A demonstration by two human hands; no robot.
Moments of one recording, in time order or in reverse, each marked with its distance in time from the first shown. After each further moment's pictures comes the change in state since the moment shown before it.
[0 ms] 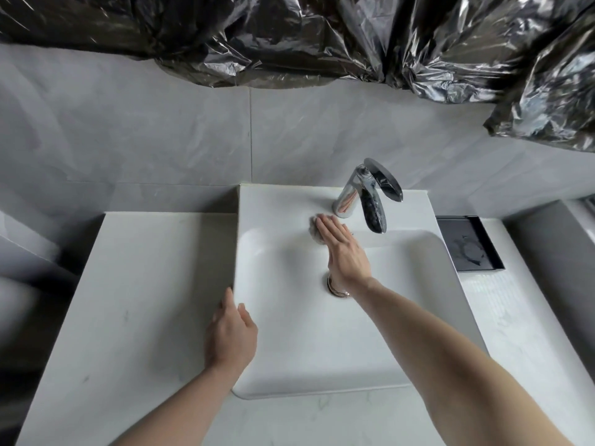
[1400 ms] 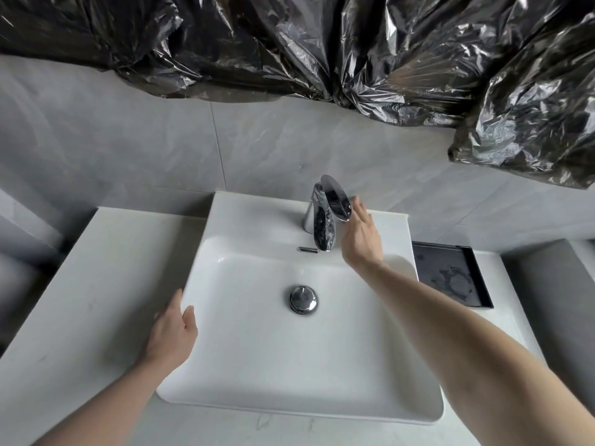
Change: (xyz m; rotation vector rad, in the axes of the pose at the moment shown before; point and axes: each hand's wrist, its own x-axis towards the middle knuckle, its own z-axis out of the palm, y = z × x) left_hand -0.007 0.015 -0.001 0.025 -0.009 -0.144; right_hand 0.044 0.101 -0.074 0.127 0.075 0.227
